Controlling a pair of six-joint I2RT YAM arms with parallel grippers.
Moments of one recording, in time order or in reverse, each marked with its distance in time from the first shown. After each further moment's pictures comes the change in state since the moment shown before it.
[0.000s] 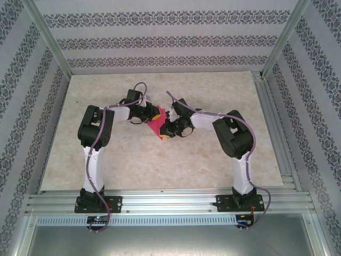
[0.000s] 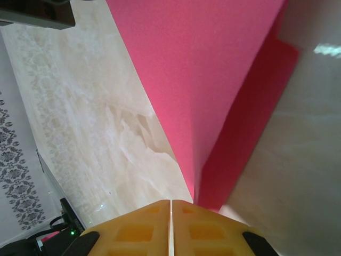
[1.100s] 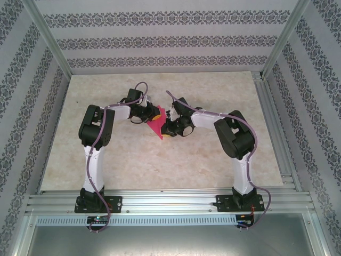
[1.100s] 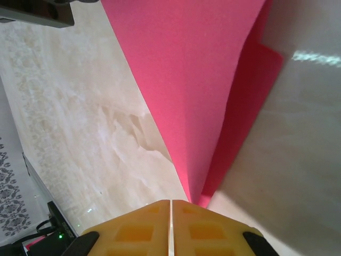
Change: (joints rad) left arm 0.000 0.014 0.037 -0.058 0.001 0.049; right arm 0.000 -0.014 0.016 -0.058 0.048 -0.040
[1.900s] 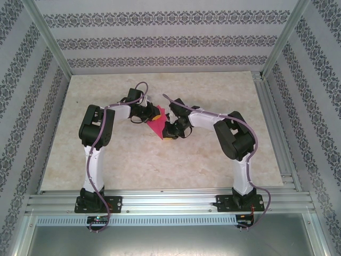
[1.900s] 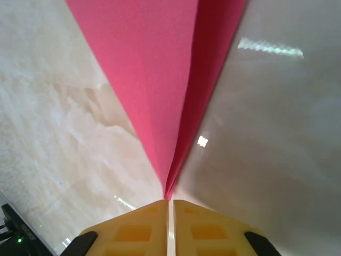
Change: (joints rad) left arm 0.000 0.002 0.013 -0.029 -0.004 0.011; right arm 0.031 -0.026 0.048 -0.192 0.130 -0.065
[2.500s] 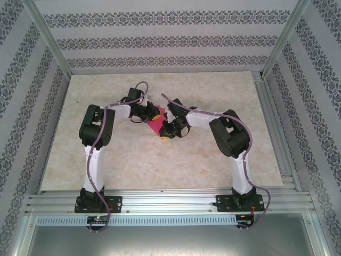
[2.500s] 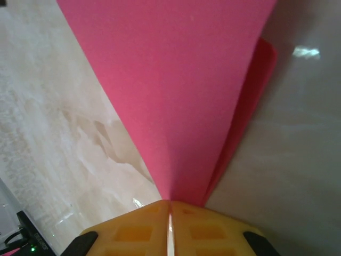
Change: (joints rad) left arm 0.000 0.006 0.014 -0.011 -0.003 0.008; right arm 0.005 0.089 0.029 0.095 -0.047 0.038
